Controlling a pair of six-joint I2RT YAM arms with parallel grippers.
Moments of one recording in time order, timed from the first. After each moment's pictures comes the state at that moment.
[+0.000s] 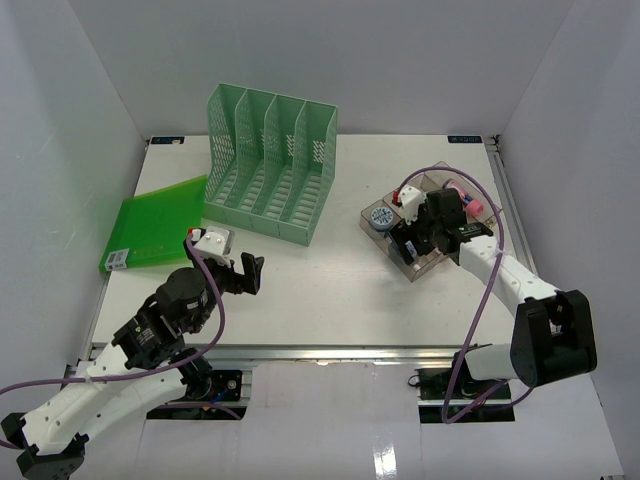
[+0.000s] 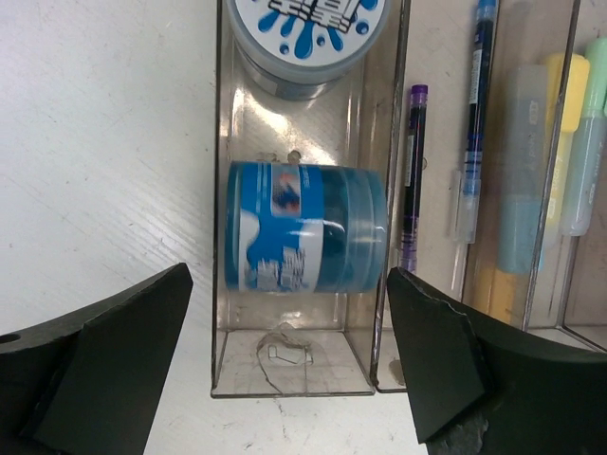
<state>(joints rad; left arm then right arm) -0.85 0.49 0.68 -0.39 -0.50 -0.13 0.30 1.34 0.87 -0.38 -0.18 -0.41</state>
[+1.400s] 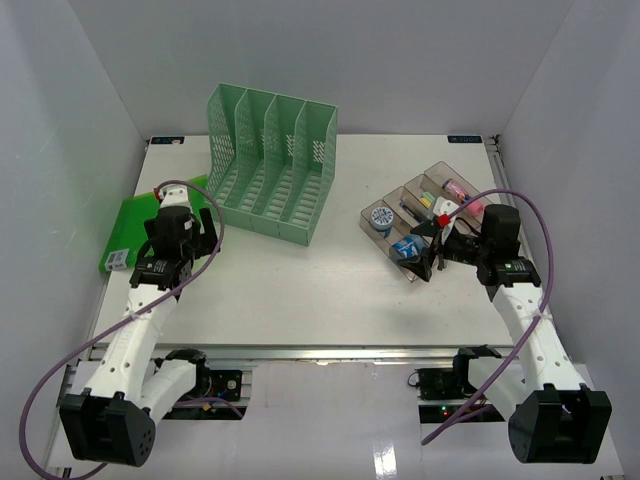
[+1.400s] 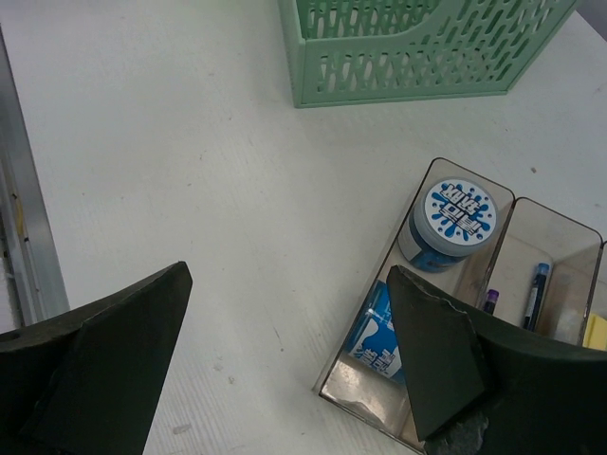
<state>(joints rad) -0.11 0.94 0.82 -0.49 -0.33 -0.20 0.05 0.92 0.72 -0.34 -1.02 -0.57</state>
